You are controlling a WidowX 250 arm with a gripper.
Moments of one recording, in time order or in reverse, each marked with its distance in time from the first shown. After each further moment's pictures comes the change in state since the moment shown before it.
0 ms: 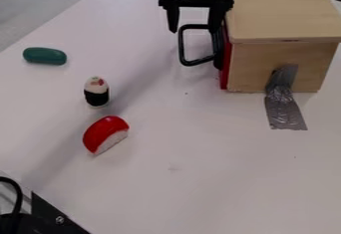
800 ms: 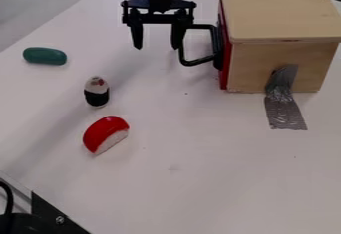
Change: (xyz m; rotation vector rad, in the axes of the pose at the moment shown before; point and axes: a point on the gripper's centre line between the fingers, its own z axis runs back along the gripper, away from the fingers) arm 0.003 0.036 -0.023 0.034 0.056 0.044
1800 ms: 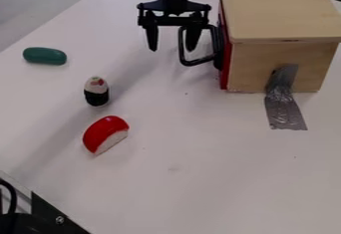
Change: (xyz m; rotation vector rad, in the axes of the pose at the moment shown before) arm -0.003 -0.029 -0.005 -0.002 0.031 -0.024
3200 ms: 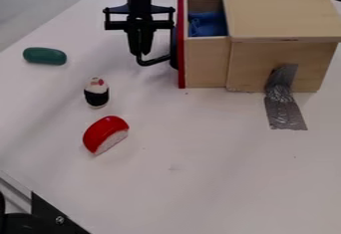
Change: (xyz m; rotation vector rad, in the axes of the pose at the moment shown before) arm 0.021 0.066 -0.017 0.022 0.102 0.143
